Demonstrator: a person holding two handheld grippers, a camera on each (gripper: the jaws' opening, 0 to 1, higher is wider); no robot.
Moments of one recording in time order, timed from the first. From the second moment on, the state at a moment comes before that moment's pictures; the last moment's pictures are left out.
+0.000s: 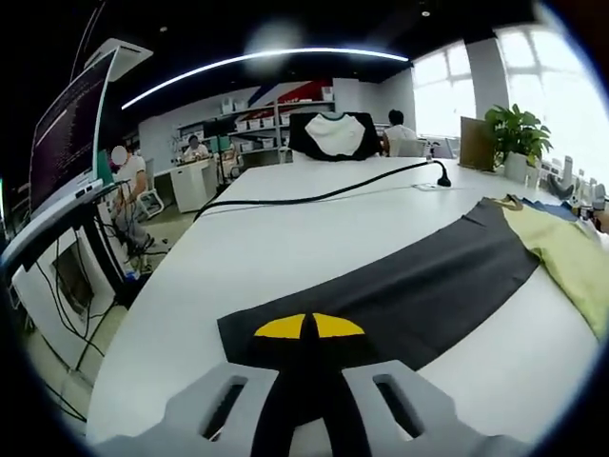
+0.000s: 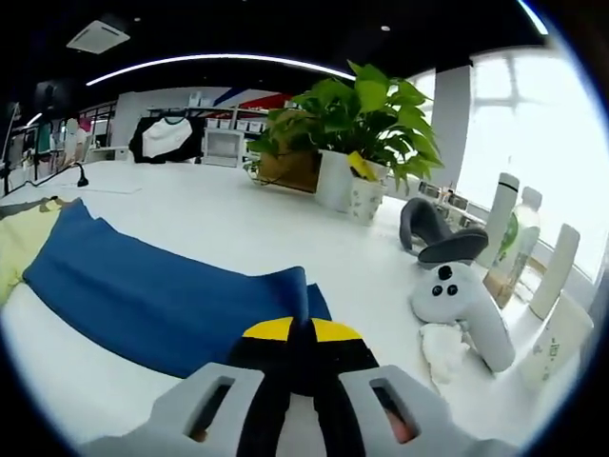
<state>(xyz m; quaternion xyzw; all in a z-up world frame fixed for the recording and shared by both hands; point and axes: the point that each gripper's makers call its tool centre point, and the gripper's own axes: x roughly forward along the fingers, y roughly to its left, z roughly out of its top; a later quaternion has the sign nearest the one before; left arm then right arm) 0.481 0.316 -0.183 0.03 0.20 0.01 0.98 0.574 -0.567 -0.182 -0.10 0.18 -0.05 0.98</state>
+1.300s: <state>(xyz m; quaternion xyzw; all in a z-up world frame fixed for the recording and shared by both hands) 0.450 0.288 -0.117 -0.03 0.04 -0.01 1.00 0.562 -0.588 -0.161 -0.08 0.15 -0.05 0.98</state>
